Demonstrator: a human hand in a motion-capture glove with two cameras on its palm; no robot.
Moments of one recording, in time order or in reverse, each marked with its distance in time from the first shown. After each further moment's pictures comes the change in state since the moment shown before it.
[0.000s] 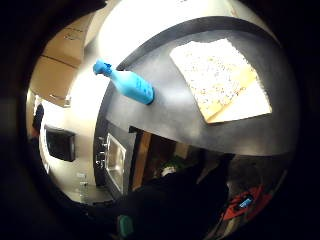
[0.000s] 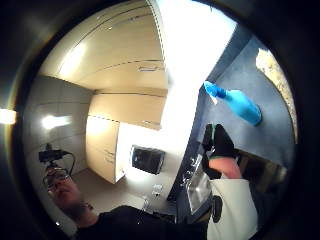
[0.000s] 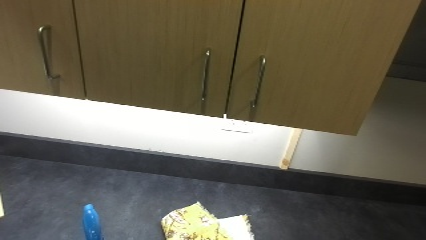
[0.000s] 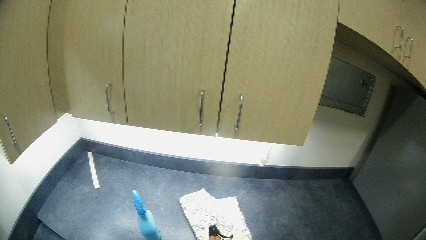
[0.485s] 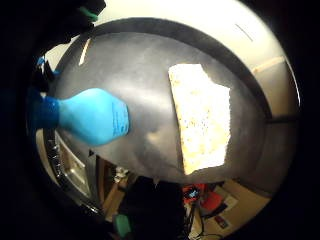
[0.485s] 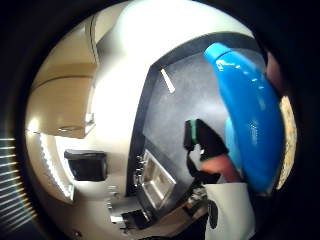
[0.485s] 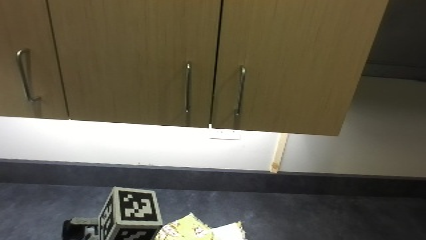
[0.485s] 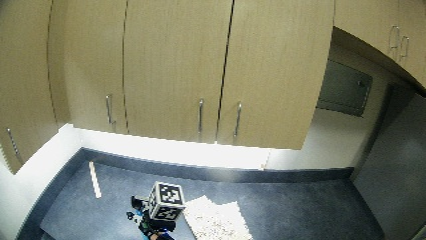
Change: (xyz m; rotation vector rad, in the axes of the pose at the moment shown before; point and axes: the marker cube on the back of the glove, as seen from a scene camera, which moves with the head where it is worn) arm -0.018 -0.046 0.069 -0.056 0.162 -0.127
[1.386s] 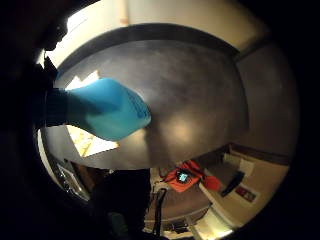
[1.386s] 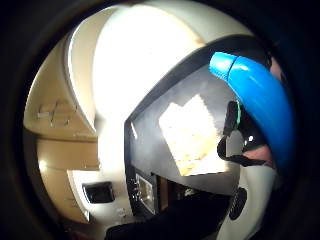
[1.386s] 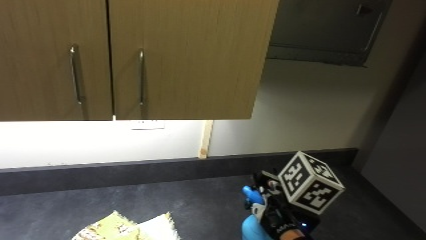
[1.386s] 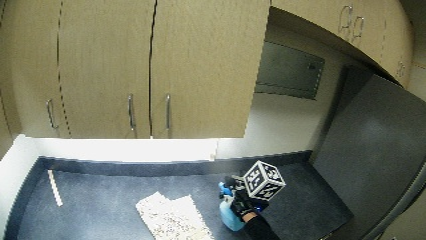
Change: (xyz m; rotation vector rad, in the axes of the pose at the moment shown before) arm 0.306 0.041 -0.191 0.066 0.006 0.309
